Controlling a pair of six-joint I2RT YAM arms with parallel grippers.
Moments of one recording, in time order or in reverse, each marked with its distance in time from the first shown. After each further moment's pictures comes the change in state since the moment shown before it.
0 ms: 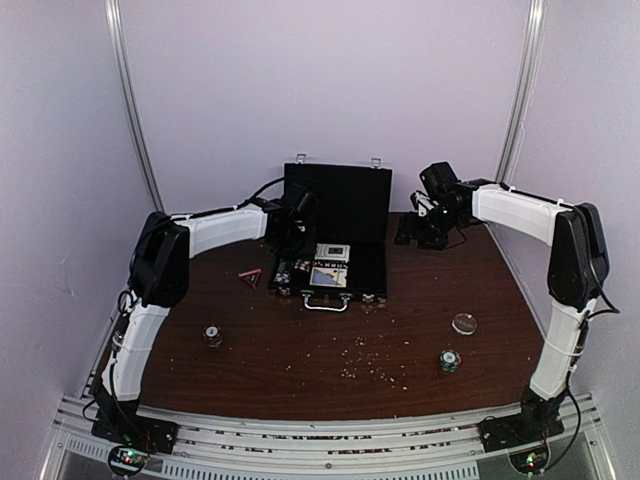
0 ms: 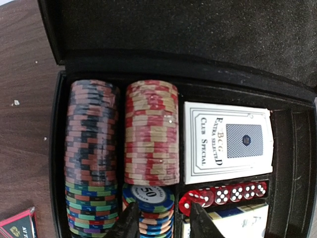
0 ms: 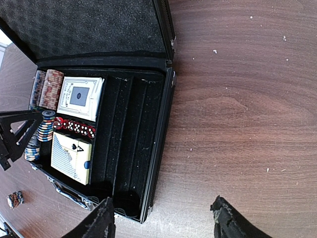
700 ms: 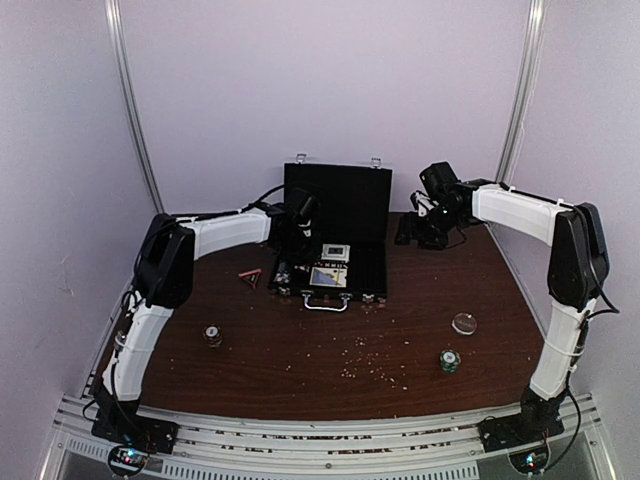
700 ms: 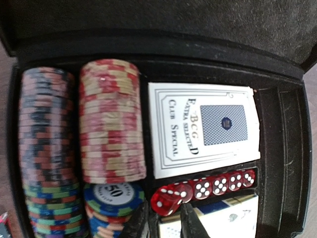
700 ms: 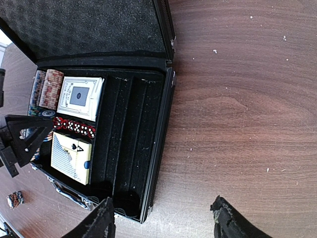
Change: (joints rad) left arm 0.000 0.028 0.008 0.019 0.108 0.031; right arm 0.000 0.000 0.000 0.000 0.000 0.000
